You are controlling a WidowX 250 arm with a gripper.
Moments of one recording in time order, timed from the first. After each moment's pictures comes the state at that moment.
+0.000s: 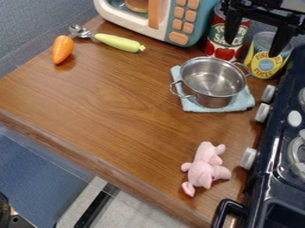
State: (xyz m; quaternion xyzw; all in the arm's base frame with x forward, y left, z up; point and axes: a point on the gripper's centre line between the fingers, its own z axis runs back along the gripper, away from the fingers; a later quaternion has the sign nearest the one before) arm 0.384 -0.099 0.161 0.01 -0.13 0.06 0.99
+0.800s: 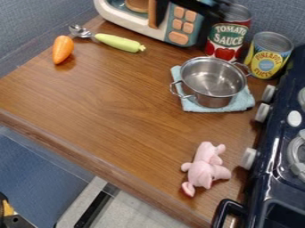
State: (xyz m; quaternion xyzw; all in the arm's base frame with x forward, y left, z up) arm 0.349 0.006 0.167 0.08 -0.12 0.11 0.98
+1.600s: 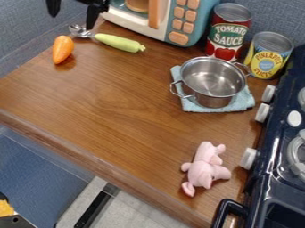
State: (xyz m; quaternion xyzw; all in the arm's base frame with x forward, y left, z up) arm 0.326 0.172 0.126 0.16 -0.09 0.22 0.96
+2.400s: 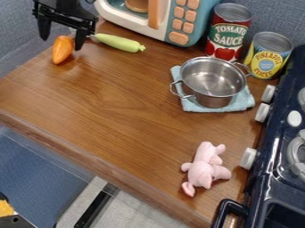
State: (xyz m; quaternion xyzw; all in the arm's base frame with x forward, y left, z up) arm 0.334 0.207 0.071 0.15 -0.04 0.26 0.95
